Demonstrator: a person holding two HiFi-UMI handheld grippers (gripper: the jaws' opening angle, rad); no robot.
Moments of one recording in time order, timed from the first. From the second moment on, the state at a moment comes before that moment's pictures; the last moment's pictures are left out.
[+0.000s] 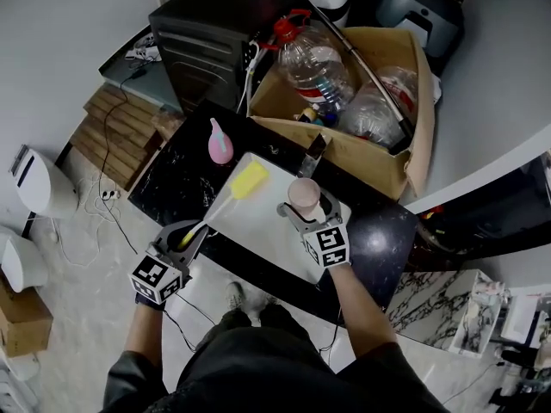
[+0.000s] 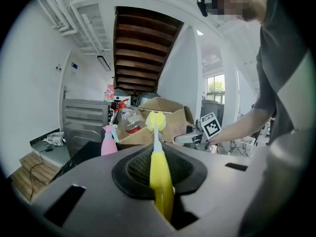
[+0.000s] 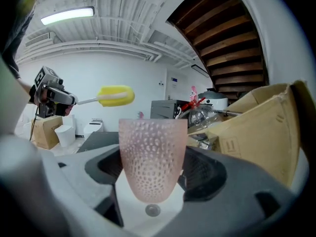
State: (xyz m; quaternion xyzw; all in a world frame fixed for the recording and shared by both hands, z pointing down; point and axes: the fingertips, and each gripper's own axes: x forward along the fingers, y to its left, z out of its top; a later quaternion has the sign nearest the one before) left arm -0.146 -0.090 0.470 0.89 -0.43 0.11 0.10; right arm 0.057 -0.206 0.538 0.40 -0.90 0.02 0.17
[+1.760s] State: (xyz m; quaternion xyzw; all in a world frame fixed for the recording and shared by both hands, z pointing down) left arm -0.157 -0.153 0.632 0.85 -0.44 0.19 0.21; right arm 0.030 -0.265 0.802 0.37 -0.89 0.13 0.24
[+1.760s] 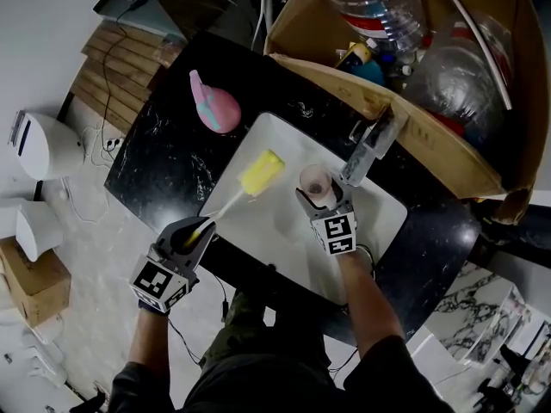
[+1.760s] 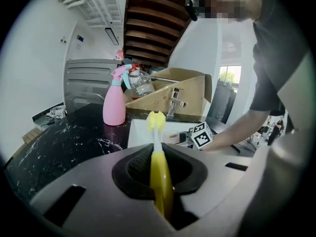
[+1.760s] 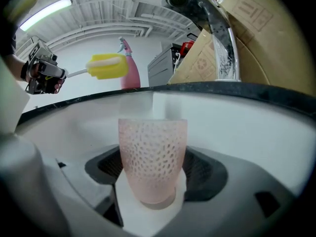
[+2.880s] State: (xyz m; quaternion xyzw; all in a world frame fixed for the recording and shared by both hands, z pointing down) left arm -0.157 -0.146 0.629 0.85 -0.44 0.19 0.21; right arm 0.043 -0.253 0.825 0.36 -0.88 0.14 0.28
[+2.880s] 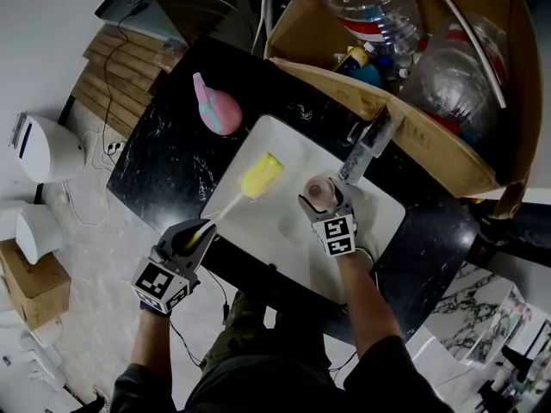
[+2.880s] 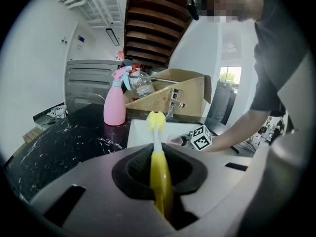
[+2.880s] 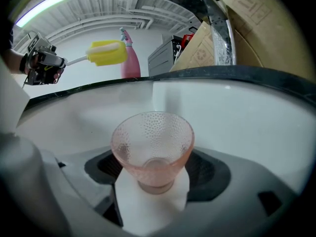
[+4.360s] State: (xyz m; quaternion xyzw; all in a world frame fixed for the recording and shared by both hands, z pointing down) left arm -0.162 -0.119 0.532 0.87 -0.45 0.15 0.14; right arm 0.092 -0.230 0.634 0.44 -0.87 0.05 0.22
